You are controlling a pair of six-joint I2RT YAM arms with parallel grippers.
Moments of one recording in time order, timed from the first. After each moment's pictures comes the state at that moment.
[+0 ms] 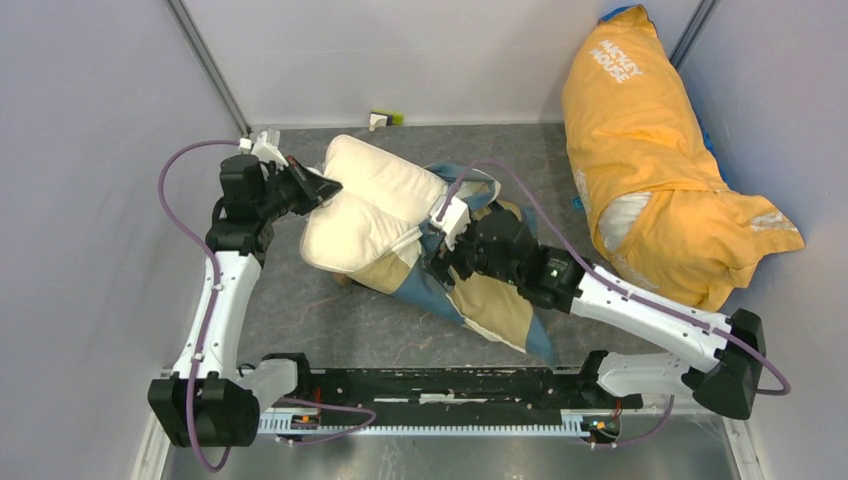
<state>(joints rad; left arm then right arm) 0.02 1.08 1.04 -0.34 0.50 -0.61 0.97 1.20 1.06 -0.24 0.04 -0.10</state>
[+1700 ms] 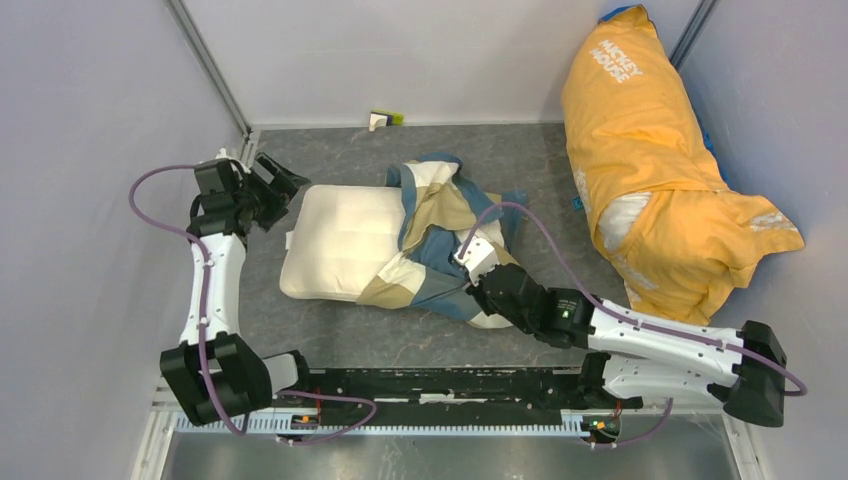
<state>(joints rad) 0.27 1.23 1.06 -0.44 0.42 -0.65 1.15 1.00 0.71 -0.30 0.45 0.09</state>
